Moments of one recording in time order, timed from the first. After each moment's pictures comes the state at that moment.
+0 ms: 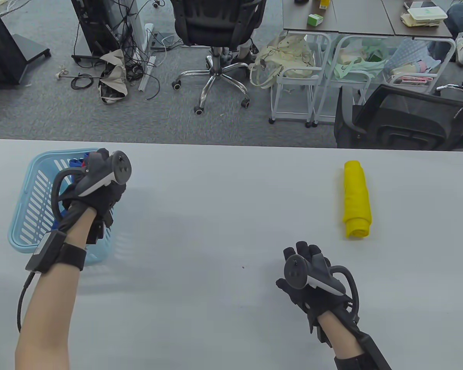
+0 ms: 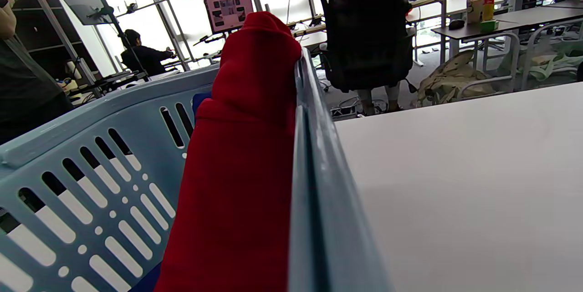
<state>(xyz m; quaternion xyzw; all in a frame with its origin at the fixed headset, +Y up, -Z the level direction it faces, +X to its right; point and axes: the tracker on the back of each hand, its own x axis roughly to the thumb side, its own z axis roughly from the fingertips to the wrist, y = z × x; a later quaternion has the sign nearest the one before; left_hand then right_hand) -0.310 -0.597 -0.449 -0.11 0.08 -0.12 0.98 0.152 -0.736 -0.276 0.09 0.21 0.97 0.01</state>
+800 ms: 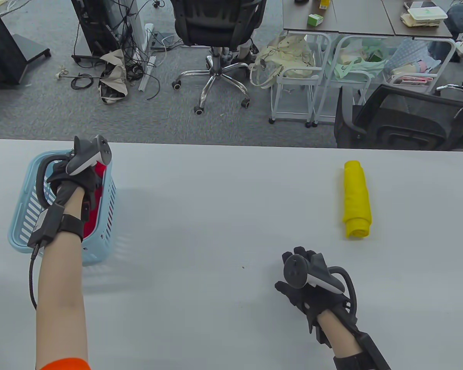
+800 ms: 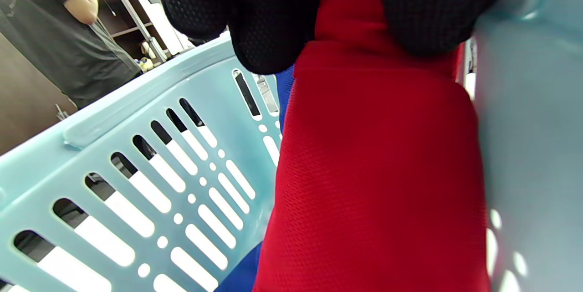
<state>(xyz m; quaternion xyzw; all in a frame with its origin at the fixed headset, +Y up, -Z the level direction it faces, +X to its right) -0.355 -0.618 -0.493 -0.15 0.17 -0.17 0.96 0.152 -0.744 -0.277 0.10 0.24 0.96 0.02</state>
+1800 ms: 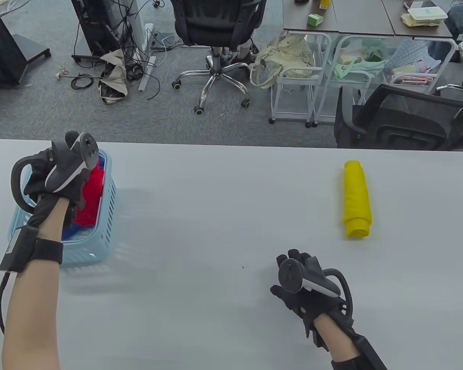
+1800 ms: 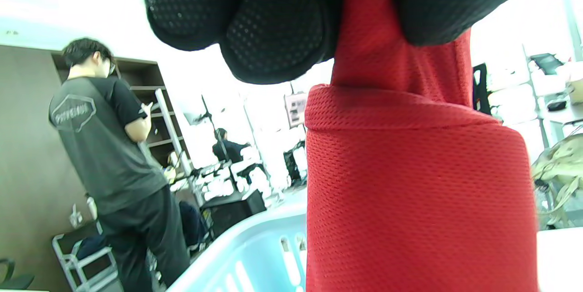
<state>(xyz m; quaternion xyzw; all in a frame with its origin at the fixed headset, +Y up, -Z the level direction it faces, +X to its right) -0.328 -0.517 -0.413 0.09 0.15 -0.17 0.97 0.139 -0.740 -0.269 0.12 0.23 0.96 0.02</state>
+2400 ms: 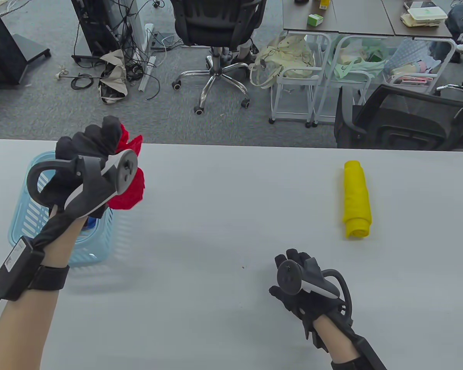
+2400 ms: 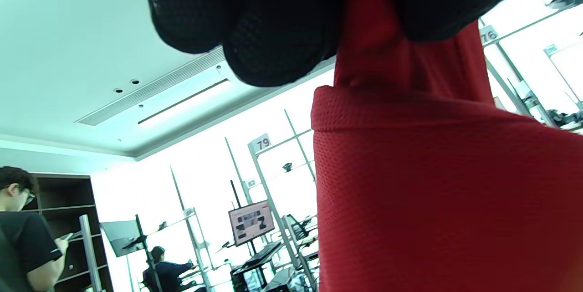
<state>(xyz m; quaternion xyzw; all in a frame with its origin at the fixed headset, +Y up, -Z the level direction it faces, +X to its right) -0.231 -0.451 -0.335 0.25 0.01 -0.19 0.95 0.135 -0.740 -0.266 0.13 0.23 0.96 0.02</state>
